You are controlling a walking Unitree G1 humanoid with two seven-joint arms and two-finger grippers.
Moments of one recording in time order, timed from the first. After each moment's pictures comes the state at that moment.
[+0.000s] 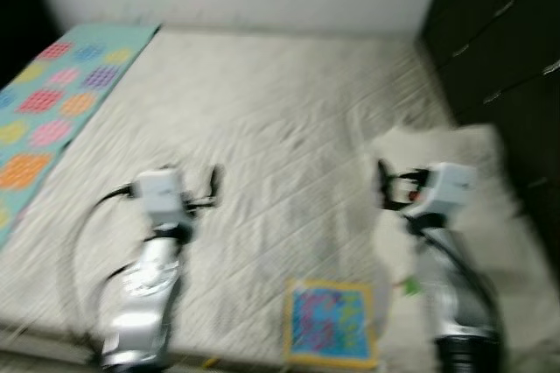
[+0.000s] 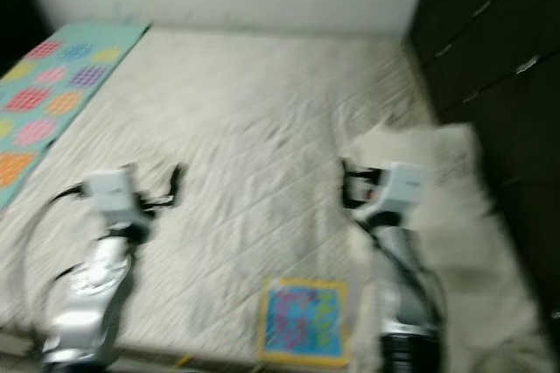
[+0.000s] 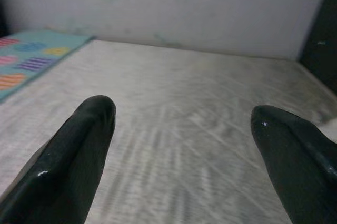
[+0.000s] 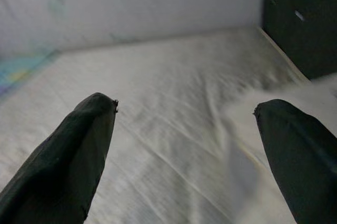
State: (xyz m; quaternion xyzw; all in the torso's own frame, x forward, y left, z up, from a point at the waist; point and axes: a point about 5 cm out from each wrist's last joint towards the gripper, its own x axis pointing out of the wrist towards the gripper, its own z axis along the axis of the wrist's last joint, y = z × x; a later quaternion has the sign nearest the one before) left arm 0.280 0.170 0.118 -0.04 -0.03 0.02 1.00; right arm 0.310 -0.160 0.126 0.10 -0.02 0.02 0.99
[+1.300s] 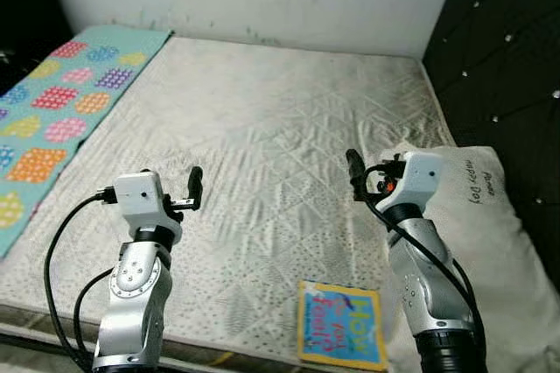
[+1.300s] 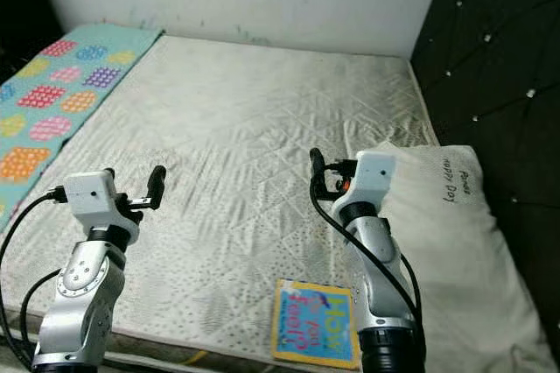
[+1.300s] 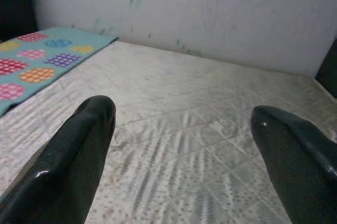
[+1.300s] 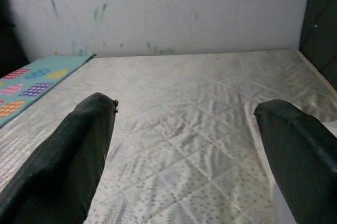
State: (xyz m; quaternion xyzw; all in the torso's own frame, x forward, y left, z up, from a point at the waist) left arm 0.280 0.169 0.118 -0.06 -0.02 0.01 1.00; right arm 0.311 -0.149 0.129 0.08 -0.03 0.04 1.00
